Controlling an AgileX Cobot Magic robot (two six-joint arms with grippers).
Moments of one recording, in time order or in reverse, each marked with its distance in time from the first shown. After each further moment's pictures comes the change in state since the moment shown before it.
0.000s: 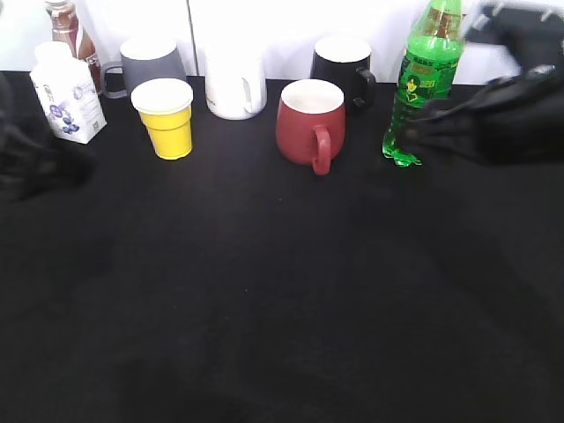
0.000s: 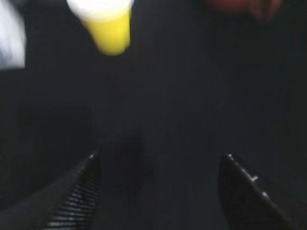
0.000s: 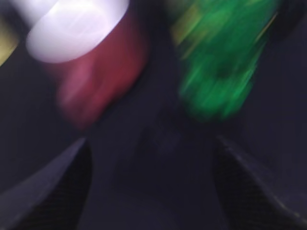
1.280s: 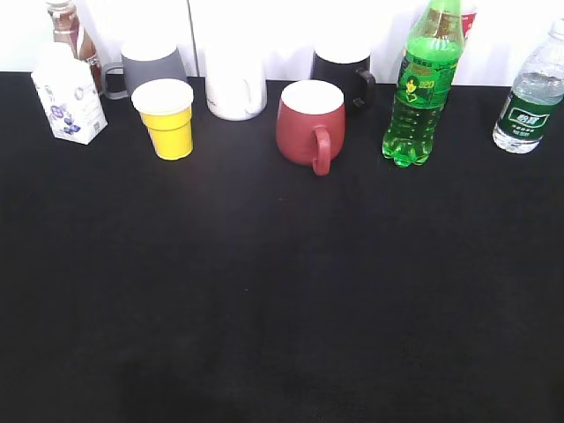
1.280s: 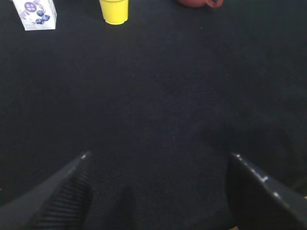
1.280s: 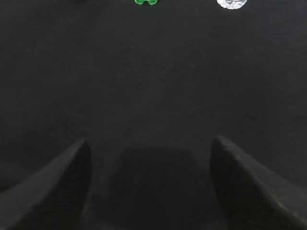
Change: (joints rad) left arm -0.001 -1.039 0.334 -0.031 0.365 0.001; right arm 0.000 -1.330 0.275 -0.428 0.918 0.231
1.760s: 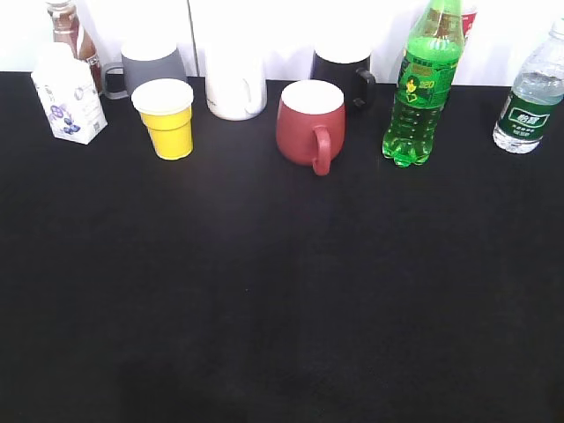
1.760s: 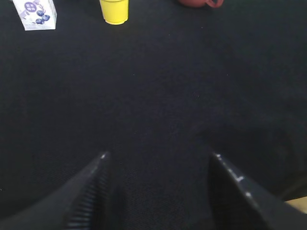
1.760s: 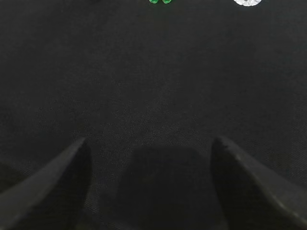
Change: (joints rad) left arm 0.000 0.000 0.000 0.000 0.000 0.000; right arm 0.000 0.000 0.000 0.050 -0.001 -0.003
